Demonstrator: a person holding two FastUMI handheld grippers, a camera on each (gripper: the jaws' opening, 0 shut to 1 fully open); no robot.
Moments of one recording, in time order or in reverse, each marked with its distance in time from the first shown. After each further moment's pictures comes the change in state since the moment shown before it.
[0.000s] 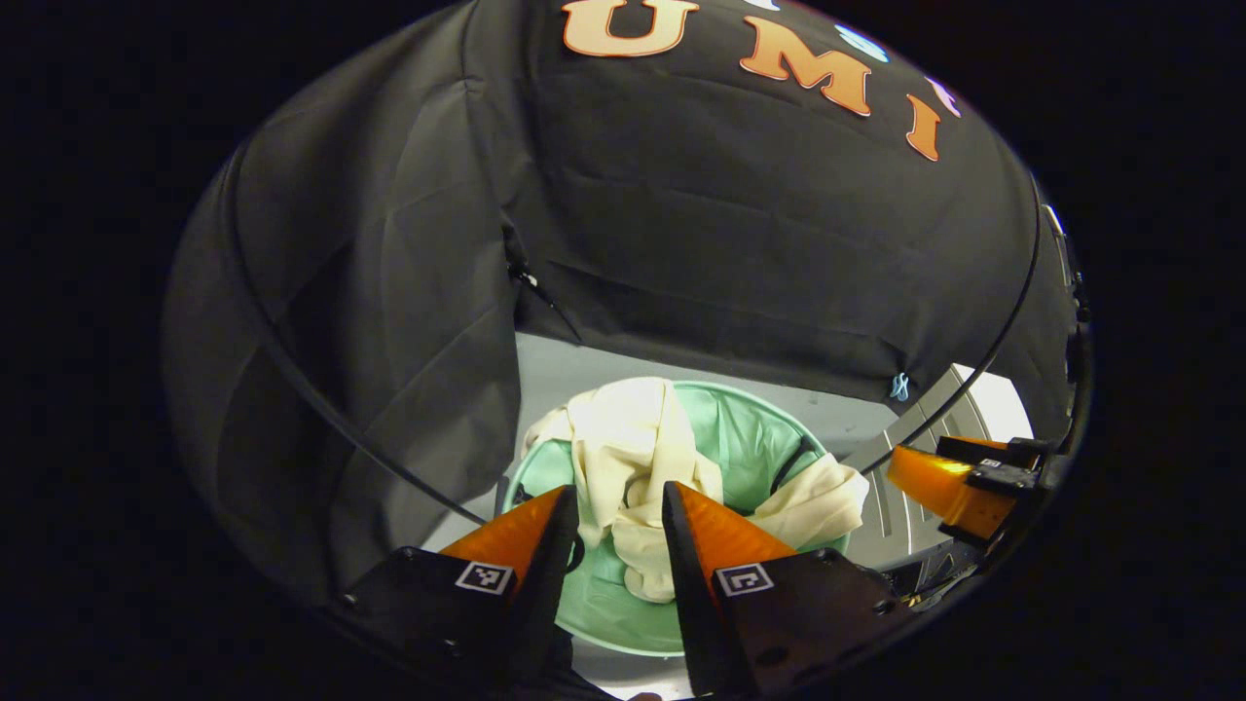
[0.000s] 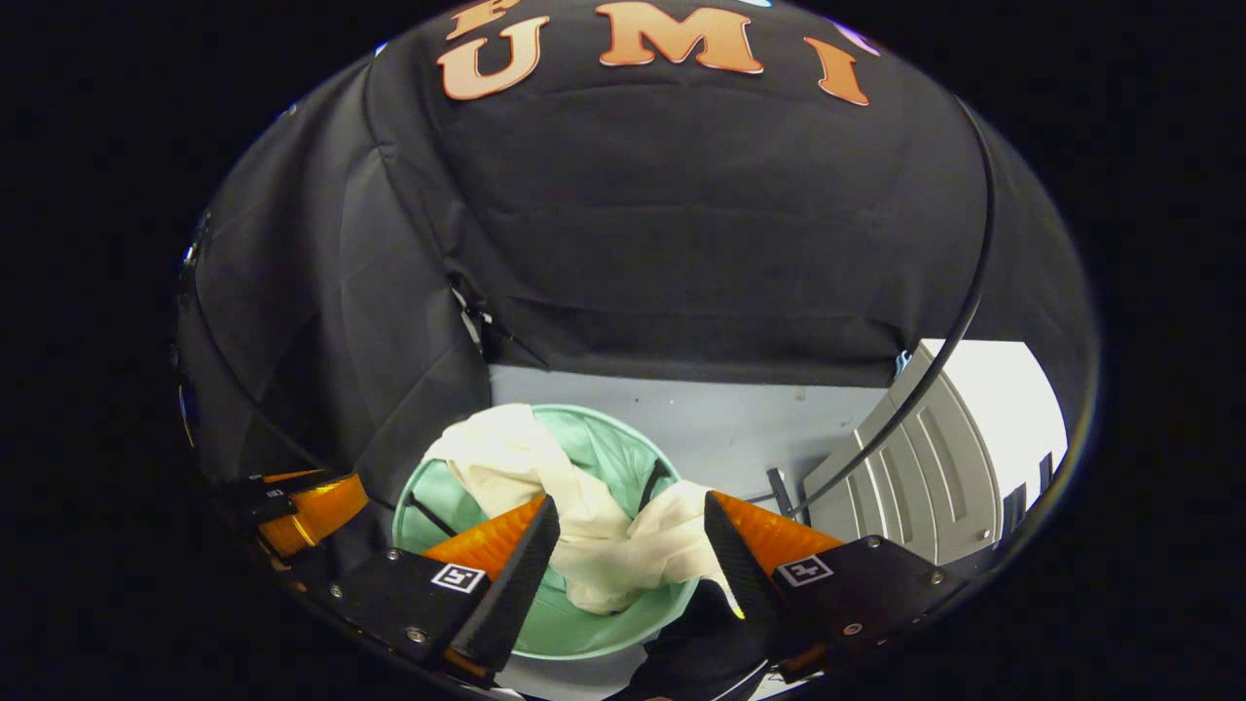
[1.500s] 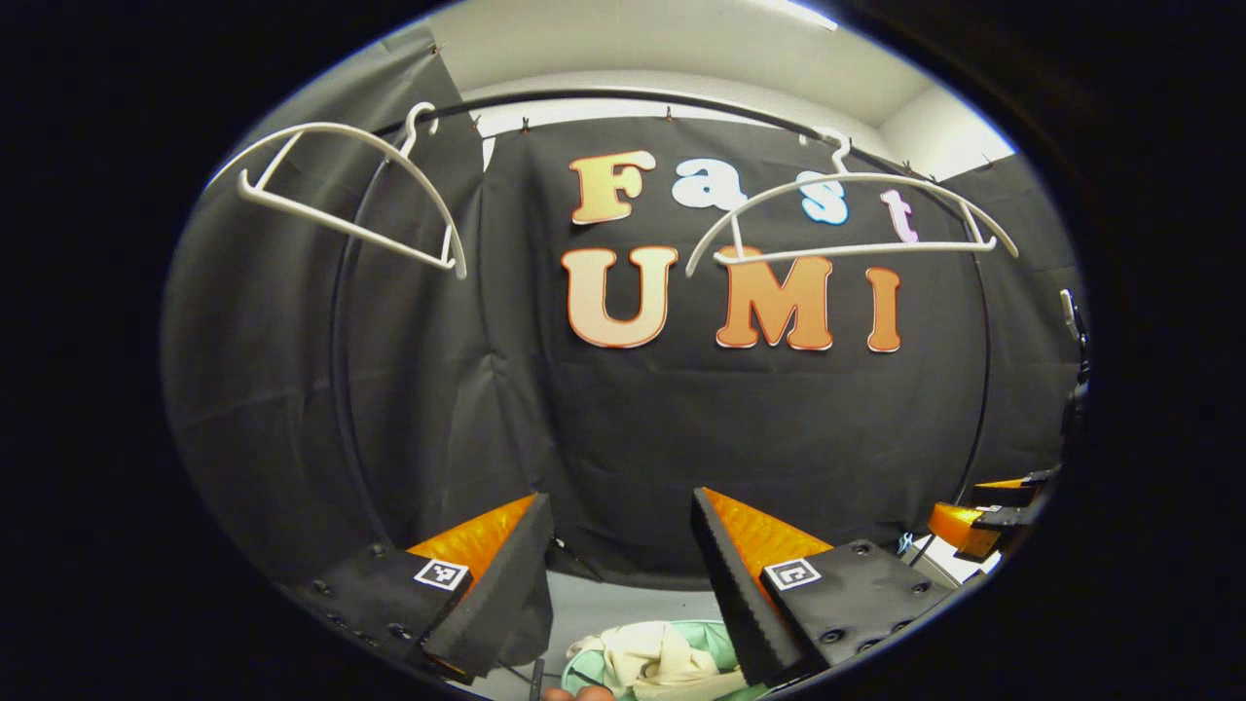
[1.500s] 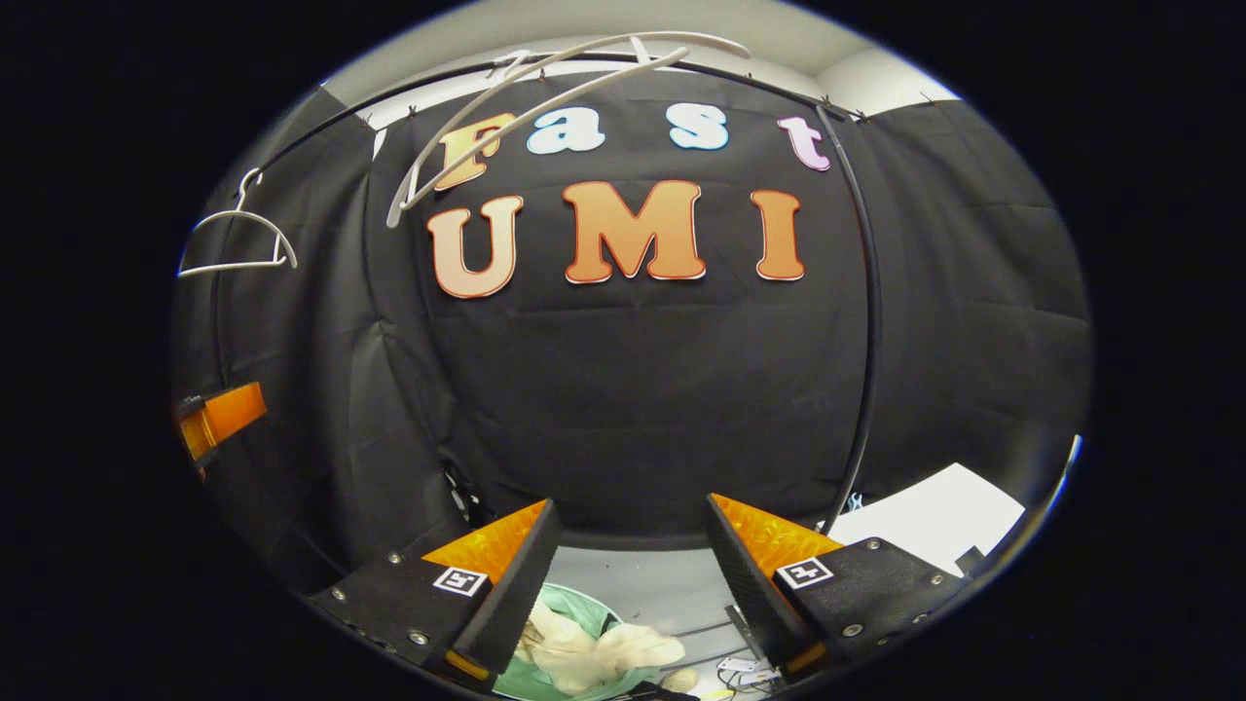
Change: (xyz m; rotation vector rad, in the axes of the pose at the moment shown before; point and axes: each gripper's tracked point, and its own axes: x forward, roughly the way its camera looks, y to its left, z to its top) left arm -0.252 -0.024 0.270 0.073 -0.763 0.043; right arm -0.201 -0.049 0.216 0.010 -0.544 -0.070
